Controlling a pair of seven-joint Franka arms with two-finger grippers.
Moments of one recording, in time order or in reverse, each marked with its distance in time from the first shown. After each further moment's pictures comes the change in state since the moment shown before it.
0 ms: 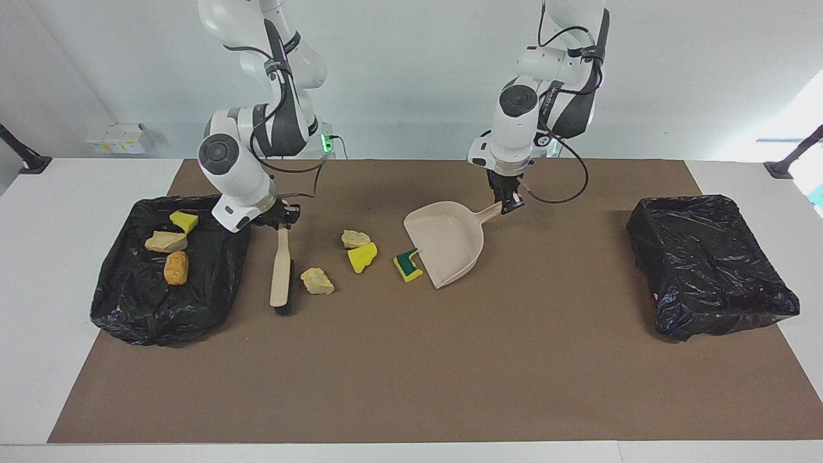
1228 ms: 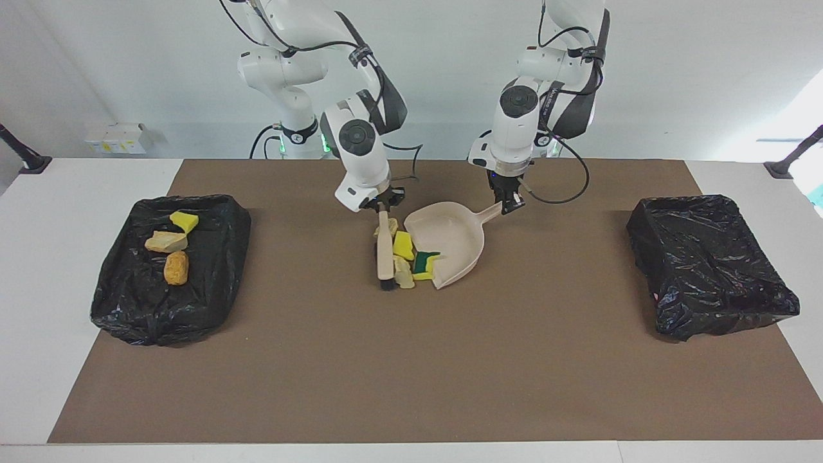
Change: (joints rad) left arm 0.000 0.001 0.003 0.000 0.000 0.000 -0.007; right arm 0.470 0.094 0.014 0.042 0.228 0.149 0.349
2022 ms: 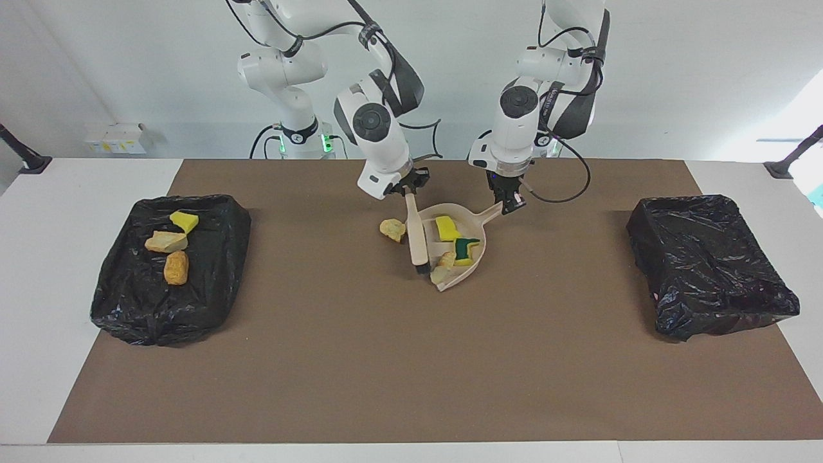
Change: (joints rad) left arm 0.000 0.001 0.001 0.000 0.000 0.000 -0.043; right arm -0.014 -0.086 -0.013 0.093 0.093 -0.234 -0.054
